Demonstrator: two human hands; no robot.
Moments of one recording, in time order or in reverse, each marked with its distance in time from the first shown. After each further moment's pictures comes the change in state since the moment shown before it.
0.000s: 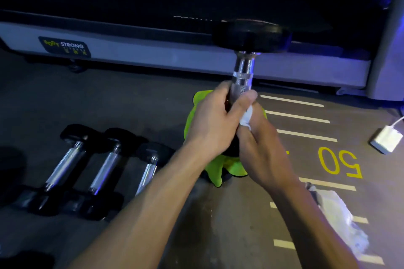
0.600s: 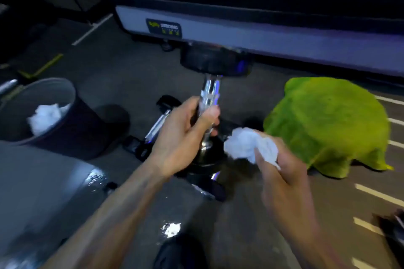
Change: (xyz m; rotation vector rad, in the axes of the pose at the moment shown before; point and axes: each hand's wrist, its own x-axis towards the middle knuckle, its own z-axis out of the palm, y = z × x) left_hand -0.116 -0.064 -0.167 -0.008 0.212 -0.148; right_hand -0.071 -0.046 0.110 0.454 -0.093 0.061
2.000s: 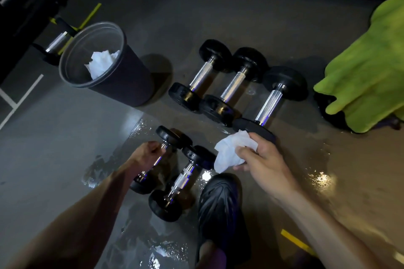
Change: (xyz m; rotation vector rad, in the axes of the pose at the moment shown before) left_hand -0.164 -0.255 -0.181 0.751 -0.138 -0.757; right_hand -0.074 0.062 0.088 0.093 -0.422 0.633
